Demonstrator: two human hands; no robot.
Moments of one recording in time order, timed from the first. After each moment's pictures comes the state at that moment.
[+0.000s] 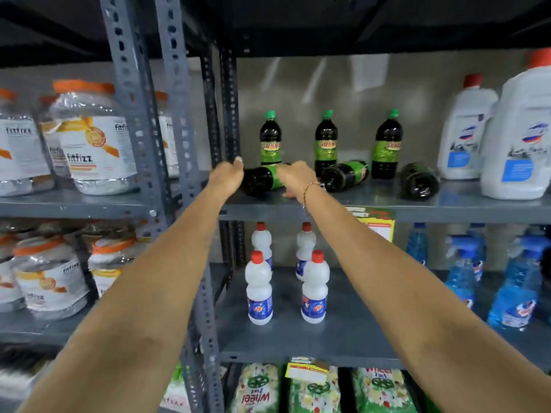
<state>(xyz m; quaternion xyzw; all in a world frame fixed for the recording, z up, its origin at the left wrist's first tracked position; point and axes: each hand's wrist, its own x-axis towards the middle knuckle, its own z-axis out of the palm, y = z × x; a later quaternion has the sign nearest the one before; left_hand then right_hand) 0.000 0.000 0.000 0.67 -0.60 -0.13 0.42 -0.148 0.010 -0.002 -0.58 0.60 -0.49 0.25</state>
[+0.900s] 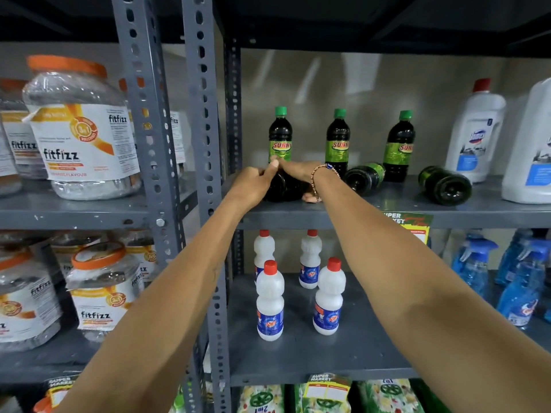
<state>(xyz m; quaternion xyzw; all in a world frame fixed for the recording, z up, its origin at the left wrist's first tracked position) 0.013 -0.024 -0.020 0.50 -0.73 -0.18 0.44 -0.121 -0.030 0.019 -0.56 0.72 -0.31 0.26</state>
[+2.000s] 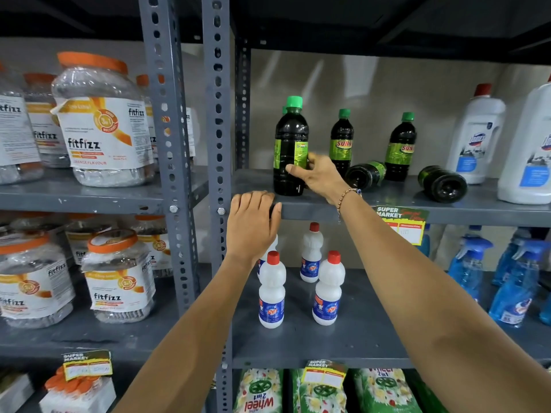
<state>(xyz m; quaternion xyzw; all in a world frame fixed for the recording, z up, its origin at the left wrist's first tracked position) 0.021 0.023 -0.114 0.46 -0.69 0.31 0.46 -0.144 -0.010 -0.017 -0.69 0.47 -0.51 0.22</state>
